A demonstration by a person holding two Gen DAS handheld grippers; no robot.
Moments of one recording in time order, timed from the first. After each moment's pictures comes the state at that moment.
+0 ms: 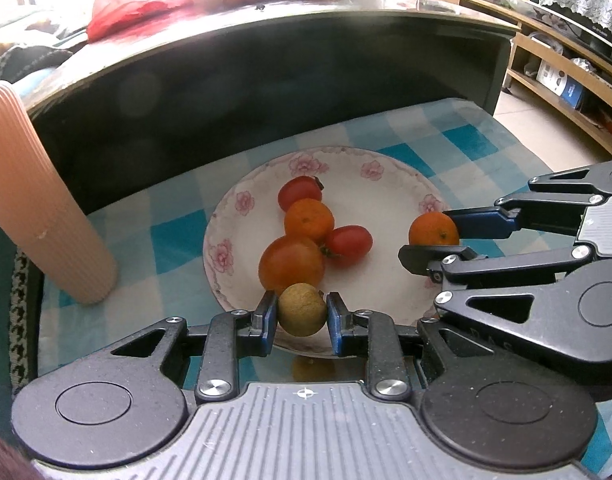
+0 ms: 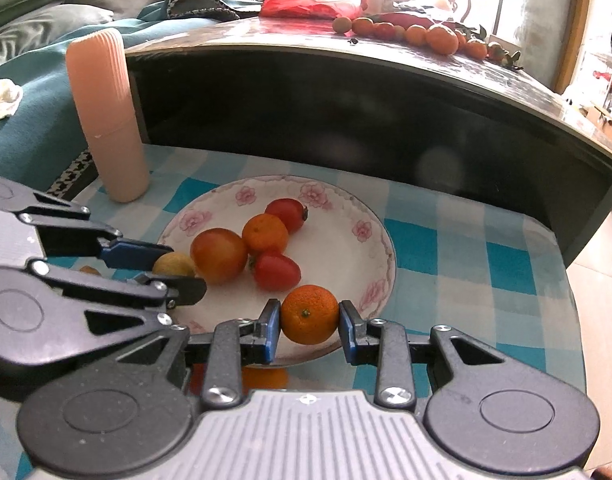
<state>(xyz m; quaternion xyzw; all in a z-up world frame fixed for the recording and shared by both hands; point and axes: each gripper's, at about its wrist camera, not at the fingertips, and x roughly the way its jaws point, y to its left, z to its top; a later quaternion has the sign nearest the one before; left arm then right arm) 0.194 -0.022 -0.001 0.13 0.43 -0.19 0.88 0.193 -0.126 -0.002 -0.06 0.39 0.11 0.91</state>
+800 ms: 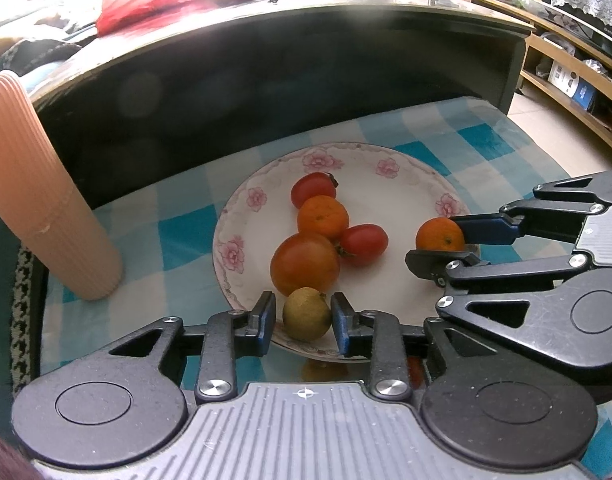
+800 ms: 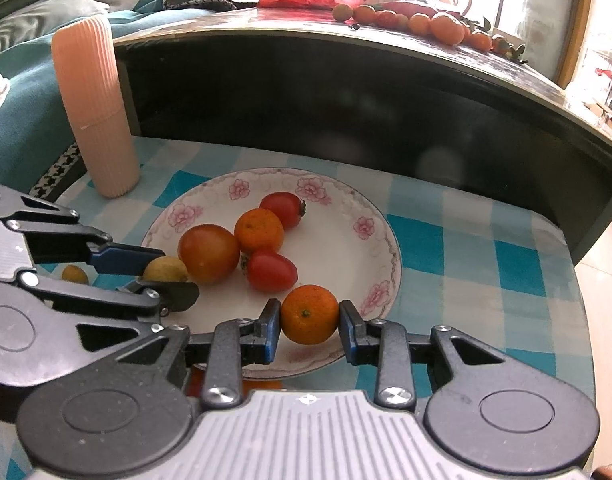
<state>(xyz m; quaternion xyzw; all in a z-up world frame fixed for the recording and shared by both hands) 0.199 -0.019 -0.006 0.13 0.43 -0.17 0.88 0.205 -0.123 -0.012 -0.06 0.40 0.10 0.91</state>
